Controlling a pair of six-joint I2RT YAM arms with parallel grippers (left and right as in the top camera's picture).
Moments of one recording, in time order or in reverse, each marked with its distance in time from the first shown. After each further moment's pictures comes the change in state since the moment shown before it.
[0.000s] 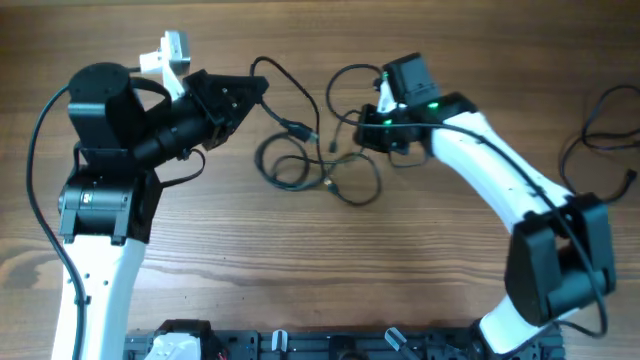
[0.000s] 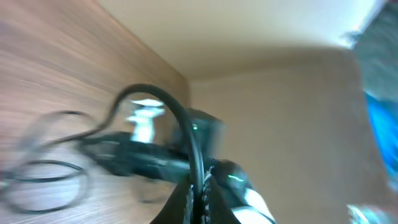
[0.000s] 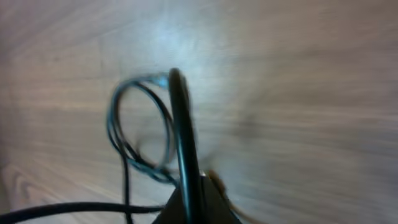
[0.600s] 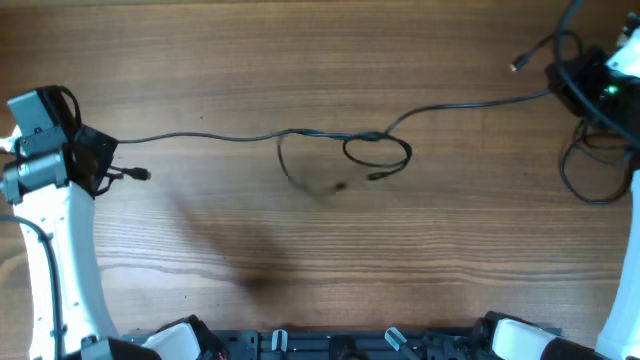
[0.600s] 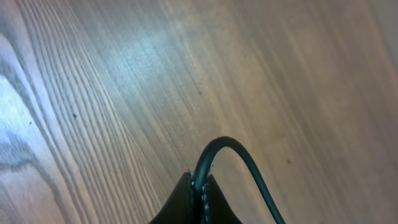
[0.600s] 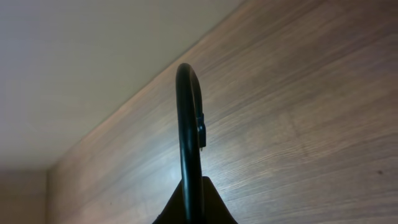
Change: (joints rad) left arm 0.439 0.218 0.001 -0.445 -0.941 0.287; right arm -0.649 -0.380 0.278 -0.323 -0.047 -0.083
